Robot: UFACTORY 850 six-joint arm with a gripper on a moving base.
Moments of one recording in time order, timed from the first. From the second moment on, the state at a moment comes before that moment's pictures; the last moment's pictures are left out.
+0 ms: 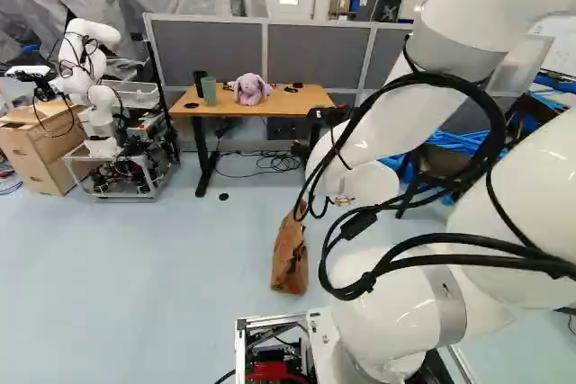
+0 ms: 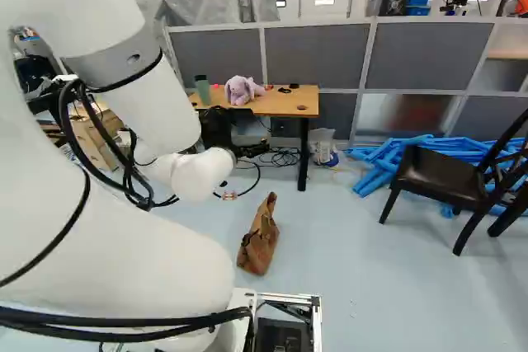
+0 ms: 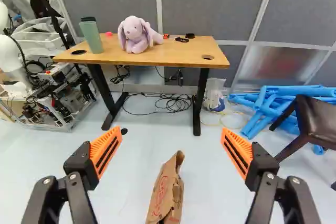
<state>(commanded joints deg) 0.1 12.3 -8.2 0.0 49.6 0.0</state>
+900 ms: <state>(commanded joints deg) 2.2 -3.5 -22.2 1.9 35.5 0.0</state>
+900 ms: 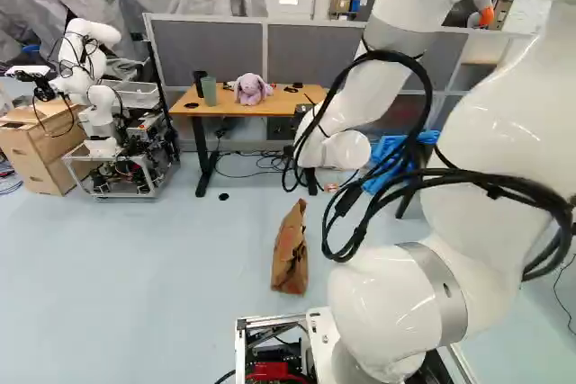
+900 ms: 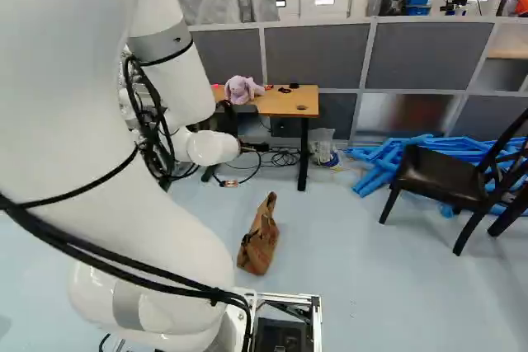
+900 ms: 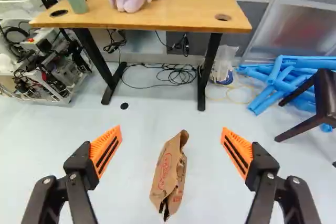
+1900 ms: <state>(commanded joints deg) 4.1 -26.0 -40.6 6.0 15.8 0.0</state>
